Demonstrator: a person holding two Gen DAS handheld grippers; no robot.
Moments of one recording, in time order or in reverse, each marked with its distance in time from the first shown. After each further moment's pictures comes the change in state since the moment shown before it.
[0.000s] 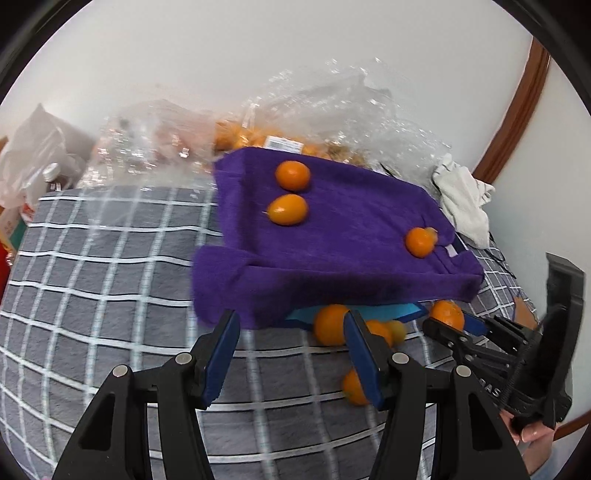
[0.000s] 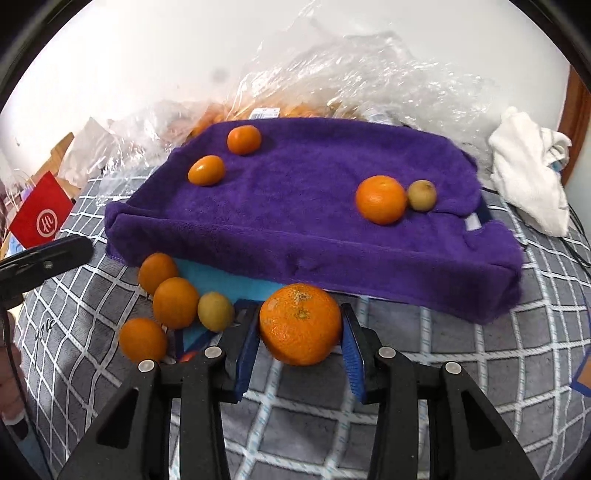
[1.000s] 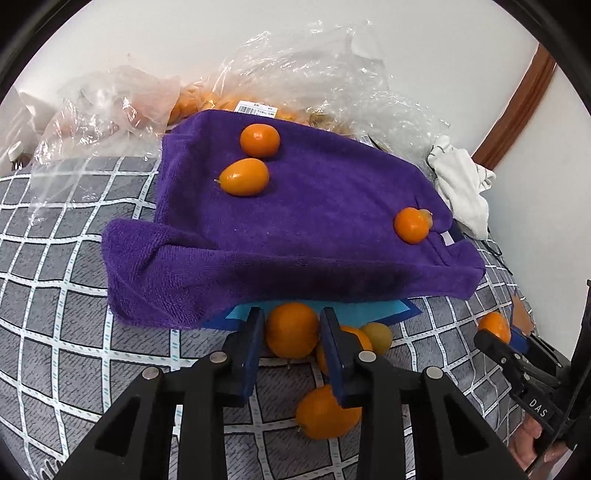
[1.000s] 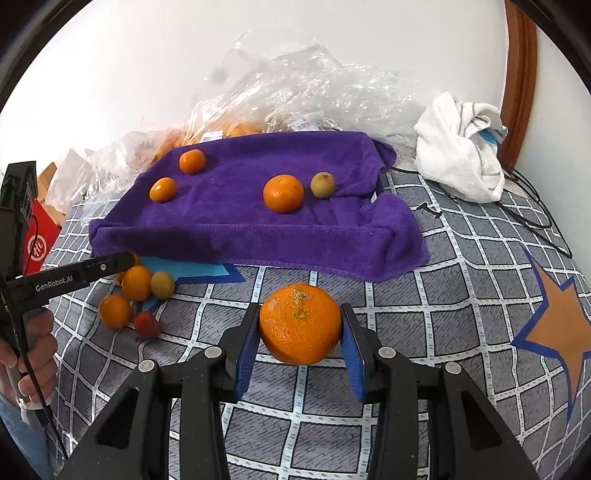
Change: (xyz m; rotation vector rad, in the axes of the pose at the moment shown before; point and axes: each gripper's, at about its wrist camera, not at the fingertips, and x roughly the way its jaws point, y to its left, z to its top) left arm 0.046 -0.024 -0.002 -0.036 0.073 -0.050; right arm -0.040 -0.052 -0.021 0.085 -0.039 -0.065
